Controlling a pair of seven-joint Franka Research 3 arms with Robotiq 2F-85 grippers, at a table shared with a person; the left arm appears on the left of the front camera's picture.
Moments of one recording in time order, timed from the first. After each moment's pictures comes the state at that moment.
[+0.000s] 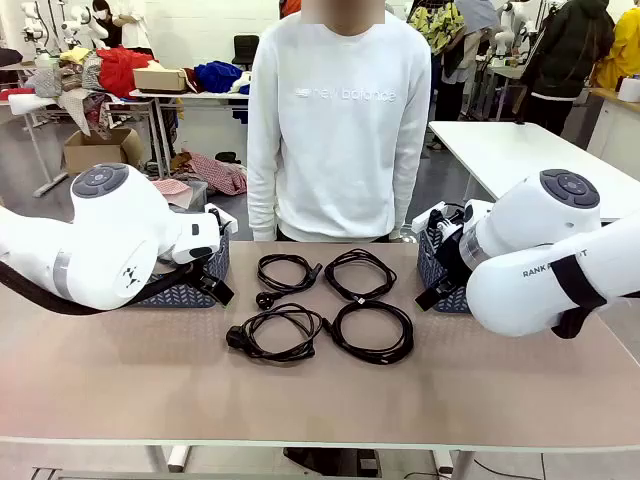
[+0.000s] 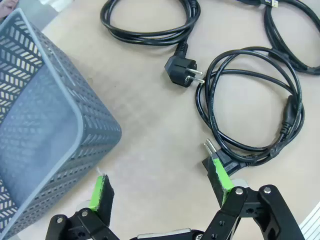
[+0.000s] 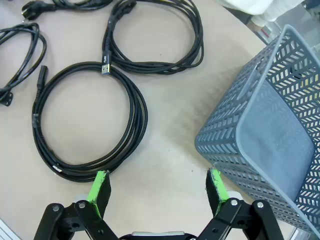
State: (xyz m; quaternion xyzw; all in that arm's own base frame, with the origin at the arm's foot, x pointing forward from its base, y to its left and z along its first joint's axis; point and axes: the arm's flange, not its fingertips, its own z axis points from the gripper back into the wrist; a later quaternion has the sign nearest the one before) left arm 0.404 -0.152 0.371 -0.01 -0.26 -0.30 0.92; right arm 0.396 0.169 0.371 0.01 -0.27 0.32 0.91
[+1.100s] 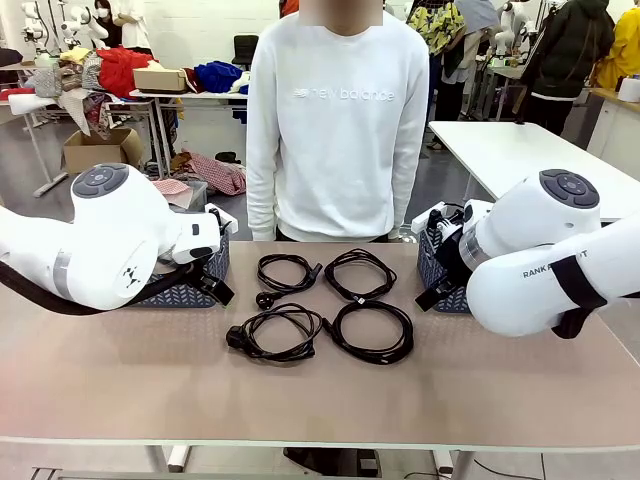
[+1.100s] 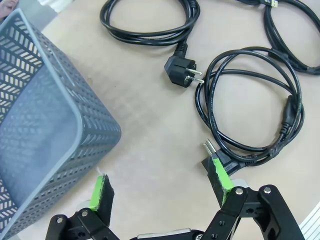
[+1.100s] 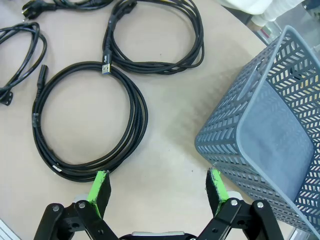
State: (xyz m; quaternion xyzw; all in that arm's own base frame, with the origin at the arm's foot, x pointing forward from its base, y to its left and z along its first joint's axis) left arm 0.404 -0.153 0.371 -0.01 -0.26 -0.30 0.92; right arm 0.396 0.169 0.371 0.01 -0.27 0.32 0.91
